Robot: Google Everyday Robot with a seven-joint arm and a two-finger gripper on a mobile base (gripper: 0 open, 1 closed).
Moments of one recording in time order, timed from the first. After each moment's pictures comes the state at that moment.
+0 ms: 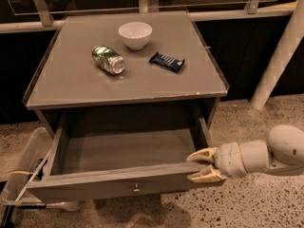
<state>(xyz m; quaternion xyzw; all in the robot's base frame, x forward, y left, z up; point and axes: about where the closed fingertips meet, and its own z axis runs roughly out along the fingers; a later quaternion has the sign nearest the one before) 0.442 -0.148 0.644 -0.61 0.64 0.27 0.38</state>
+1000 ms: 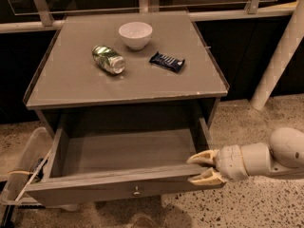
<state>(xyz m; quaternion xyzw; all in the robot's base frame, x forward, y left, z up) 0.433 -0.148 0.645 -0.61 0.64 0.27 0.38</state>
